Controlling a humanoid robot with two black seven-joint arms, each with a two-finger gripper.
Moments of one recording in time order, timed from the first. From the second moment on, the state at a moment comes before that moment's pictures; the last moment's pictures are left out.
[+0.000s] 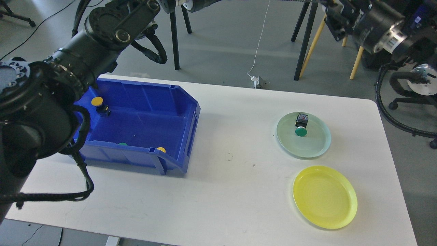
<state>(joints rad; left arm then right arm) -1.49 0.01 -0.31 -0.27 0.74 -0.49 -0.49 0.97 -0.84 0.41 1.20 -0.32 0.30 0.24</state>
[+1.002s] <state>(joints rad) -1.53 -0.01 -0.39 -0.27 0.73 -0.49 -0.49 0.38 -1.18 0.20 1.51 -0.35 0.27 0.27</state>
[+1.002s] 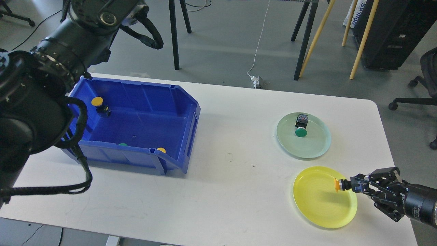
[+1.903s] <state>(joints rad) -1.55 0.01 -0.38 -0.27 0.74 -0.49 -0.49 0.42 -1.15 0.56 1.47 -0.38 0.24 0.26</state>
